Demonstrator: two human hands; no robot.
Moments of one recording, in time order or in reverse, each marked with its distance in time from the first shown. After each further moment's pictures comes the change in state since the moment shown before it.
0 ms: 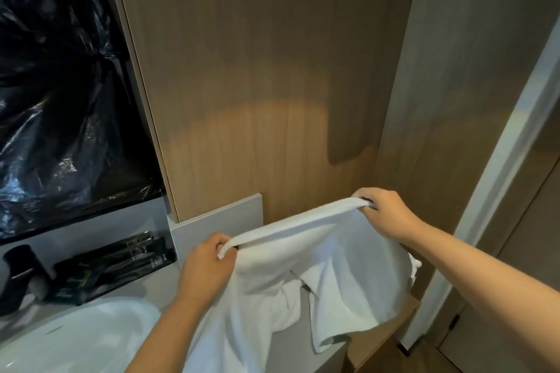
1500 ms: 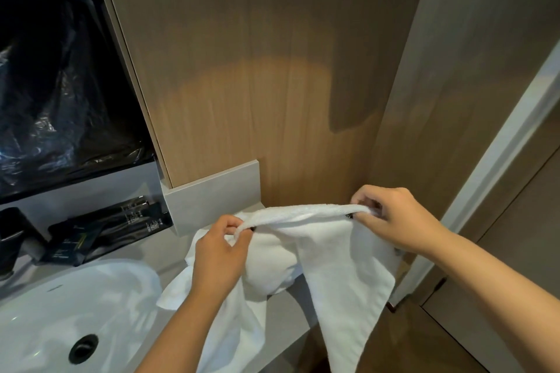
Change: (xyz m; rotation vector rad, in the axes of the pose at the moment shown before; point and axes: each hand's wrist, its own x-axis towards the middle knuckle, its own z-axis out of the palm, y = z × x) left_hand -0.034 0.007 0.033 -0.241 0.057 -0.082; right_hand -0.055 -0.016 0.005 -0.018 -0.077 -0.117
